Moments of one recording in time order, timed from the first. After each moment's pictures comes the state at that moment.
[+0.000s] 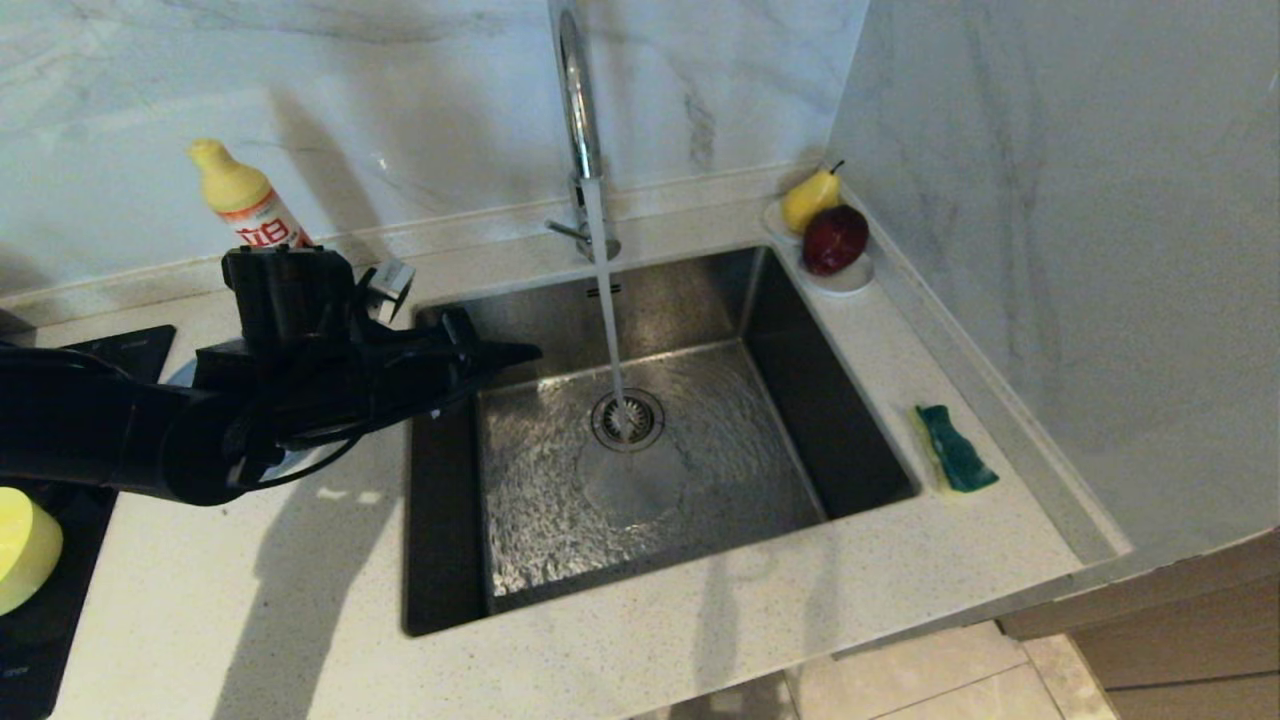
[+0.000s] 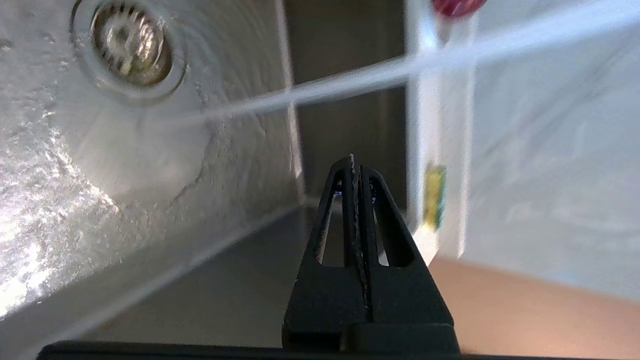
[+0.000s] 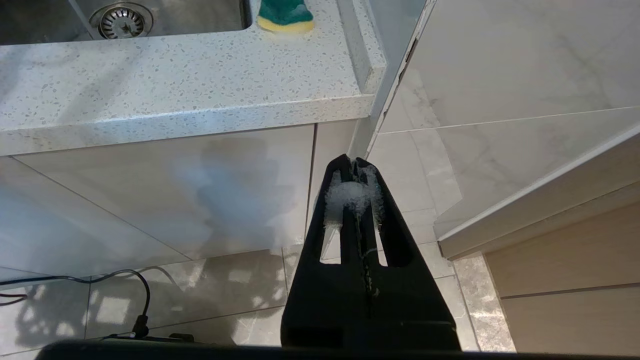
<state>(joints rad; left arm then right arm) -0.19 1.86 -1.06 -0.63 -0.56 -0.77 0.00 0.00 0.00 0.00 0.03 -0.06</state>
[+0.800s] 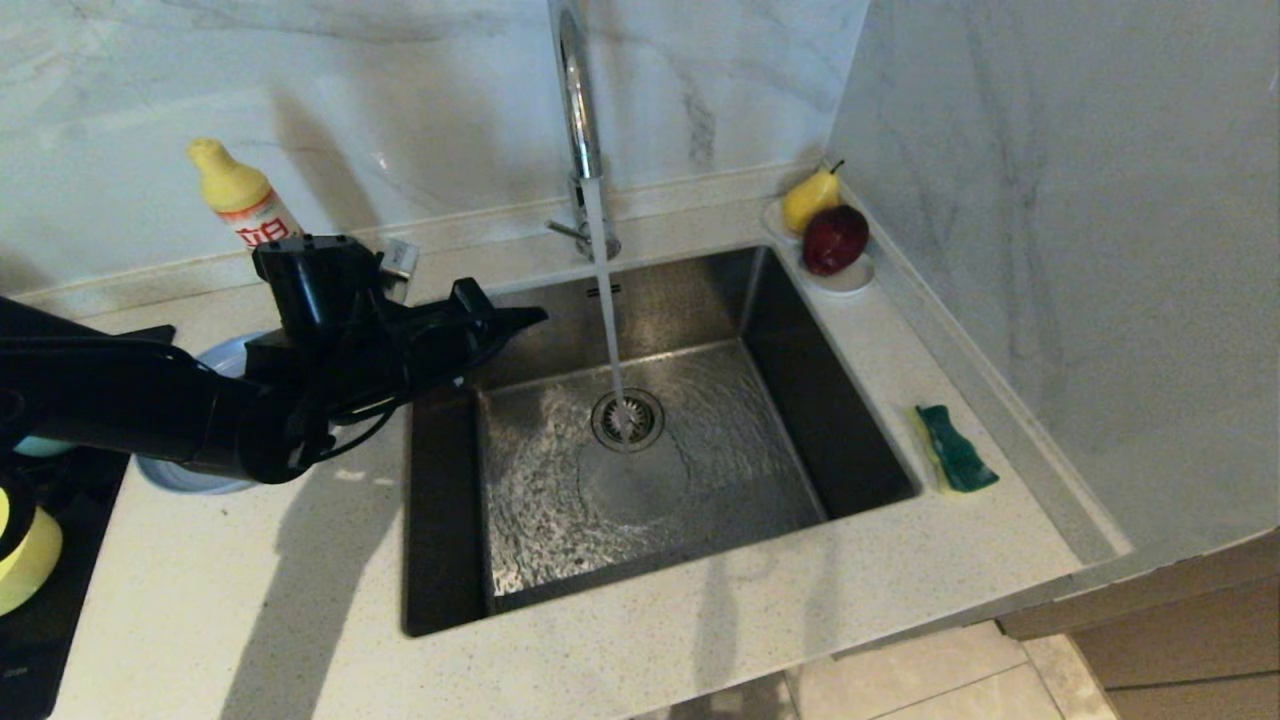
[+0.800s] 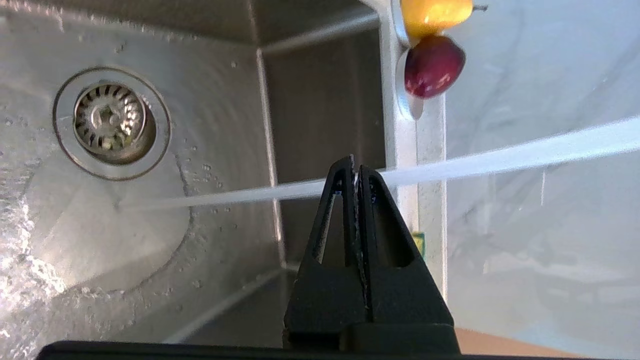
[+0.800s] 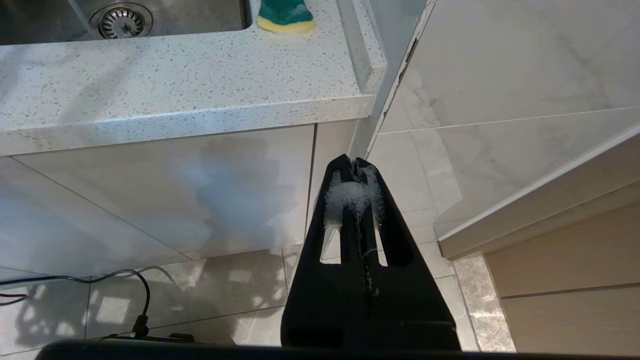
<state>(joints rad) -0.19 1.97 -1.16 -0.79 -0.50 -0.86 0.00 0.00 0.00 0.00 0.03 -0.06</state>
